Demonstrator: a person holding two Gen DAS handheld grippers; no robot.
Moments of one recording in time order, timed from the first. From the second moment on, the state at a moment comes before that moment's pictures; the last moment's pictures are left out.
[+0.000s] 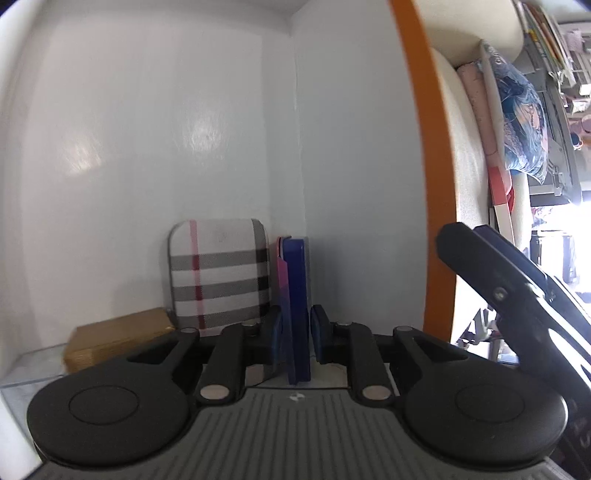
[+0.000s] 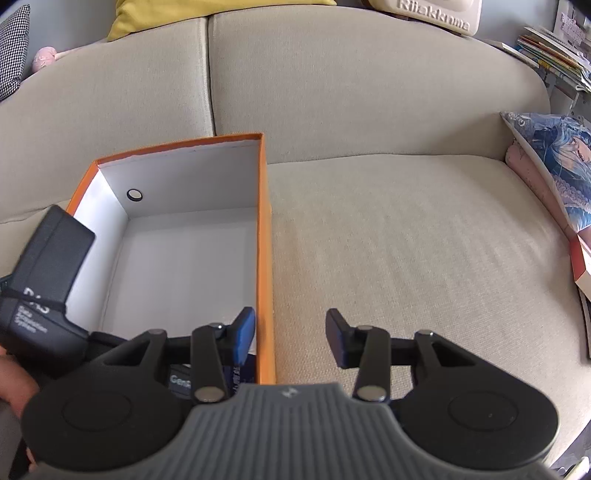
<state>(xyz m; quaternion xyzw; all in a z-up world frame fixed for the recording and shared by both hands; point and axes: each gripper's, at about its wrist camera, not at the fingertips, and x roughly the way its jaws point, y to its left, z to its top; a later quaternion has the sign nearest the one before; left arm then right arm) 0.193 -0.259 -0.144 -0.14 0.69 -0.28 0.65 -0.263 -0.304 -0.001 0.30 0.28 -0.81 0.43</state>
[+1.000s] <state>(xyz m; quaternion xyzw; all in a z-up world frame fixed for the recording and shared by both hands) 0.182 -0.267 -0.132 -0.09 0.65 -0.31 0.68 -0.261 -0.298 0.011 0.31 0.27 -0.81 0.43</state>
